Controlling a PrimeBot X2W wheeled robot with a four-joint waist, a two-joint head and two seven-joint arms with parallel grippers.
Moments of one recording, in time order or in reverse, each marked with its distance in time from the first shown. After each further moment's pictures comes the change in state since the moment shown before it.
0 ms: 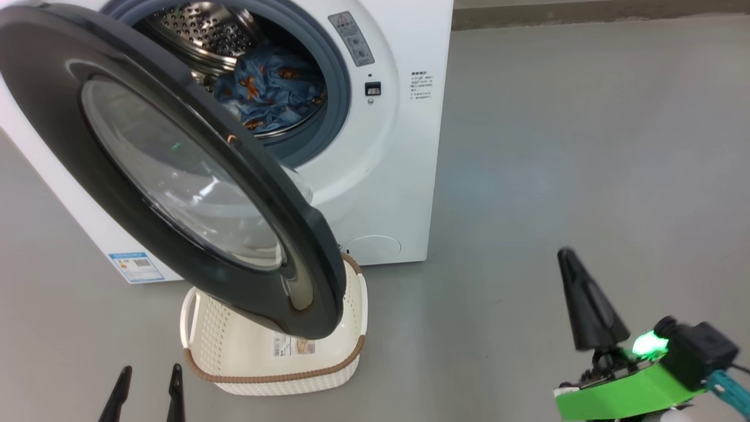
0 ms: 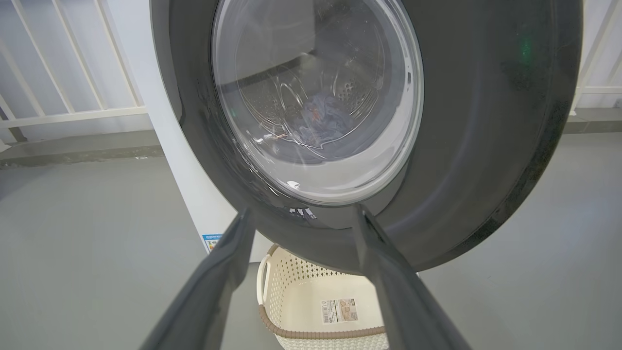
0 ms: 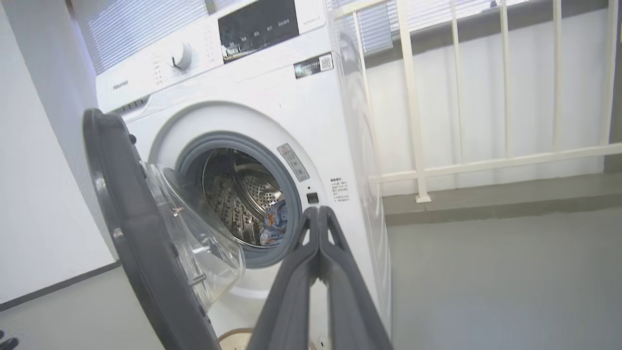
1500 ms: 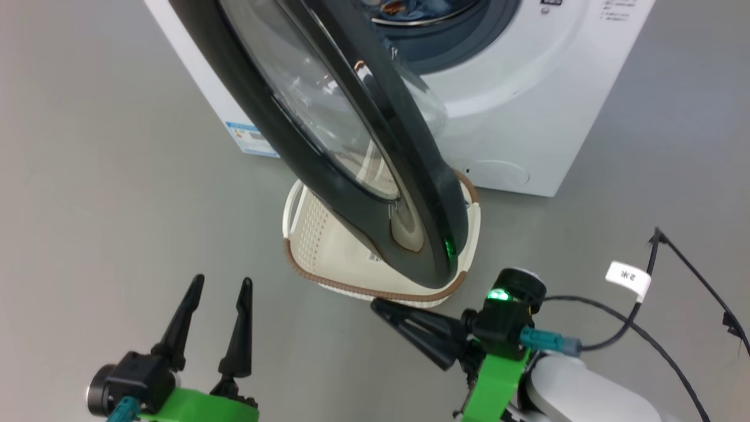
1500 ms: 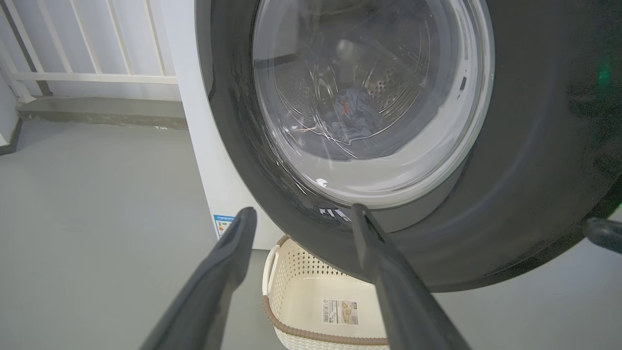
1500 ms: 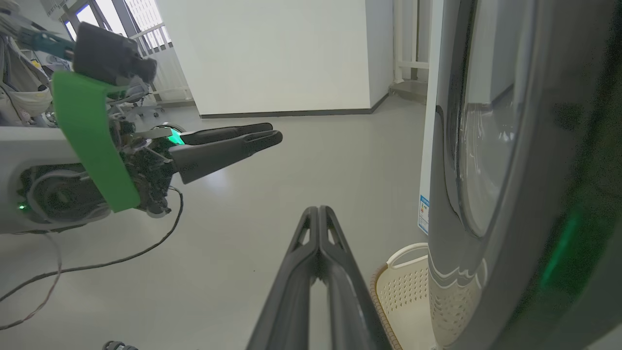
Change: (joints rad) left arm -0.216 -0.008 -0.213 -0.003 -0.143 0.001 0.000; right arm -0.511 -0.308 0.862 0.226 0.209 0.000 -0.007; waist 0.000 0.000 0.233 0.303
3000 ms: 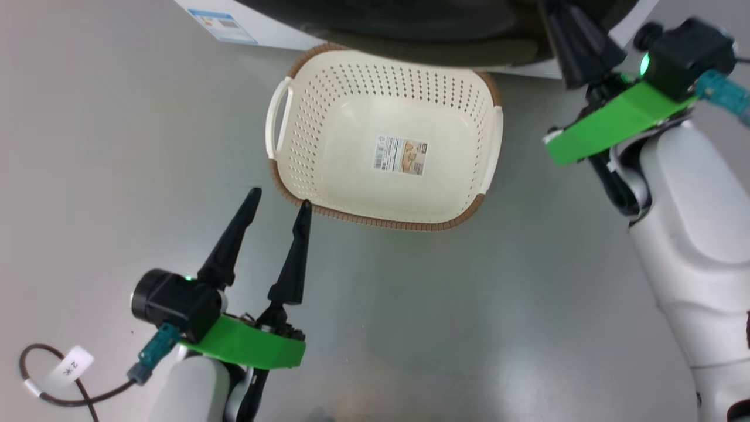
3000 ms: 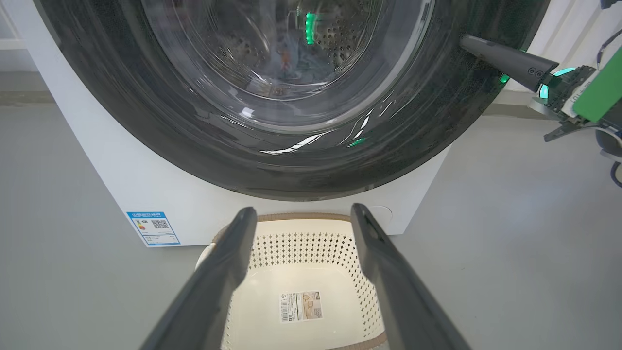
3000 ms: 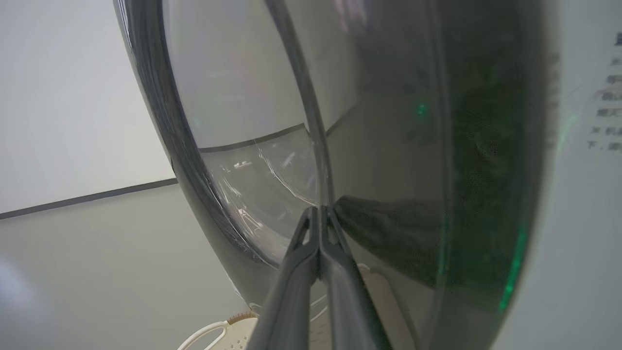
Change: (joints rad) left arm -0.226 -0.007 -0.156 -0.007 -0.032 -0.001 0.000; right arm -0.364 0.128 -0.651 0.254 -0.232 0.000 0.000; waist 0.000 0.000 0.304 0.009
